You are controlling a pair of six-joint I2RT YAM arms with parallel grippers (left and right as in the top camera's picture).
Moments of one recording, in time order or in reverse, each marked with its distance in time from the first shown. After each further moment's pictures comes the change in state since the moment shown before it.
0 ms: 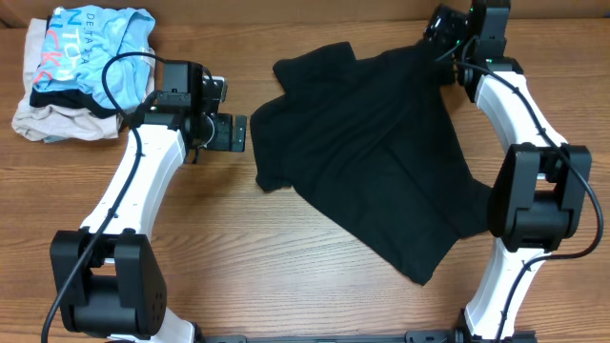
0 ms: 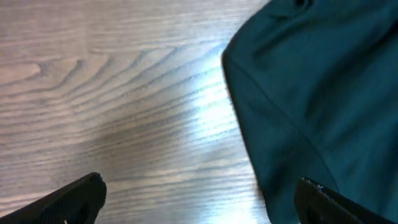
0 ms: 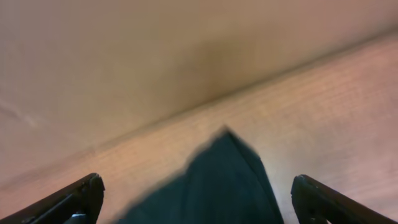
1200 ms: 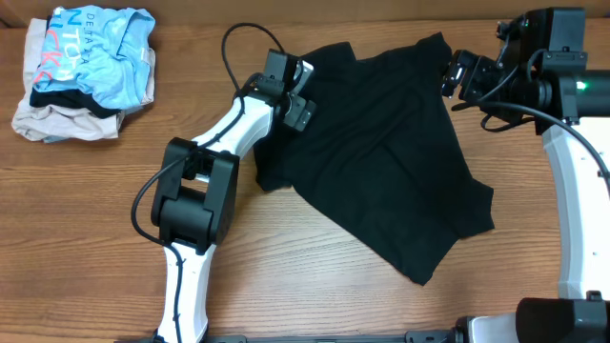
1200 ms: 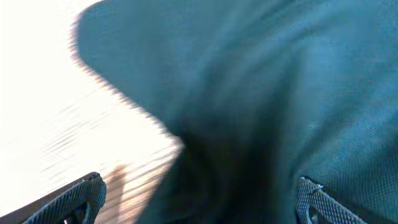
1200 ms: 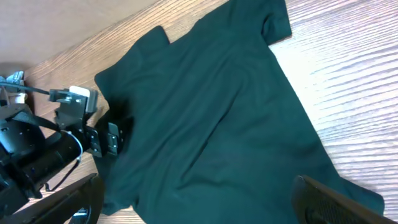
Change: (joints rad) left arm -0.260 0.562 0.366 0.339 -0.206 0.177; right arm 0.000 -0.568 0.003 -0.952 -0.282 -0.019
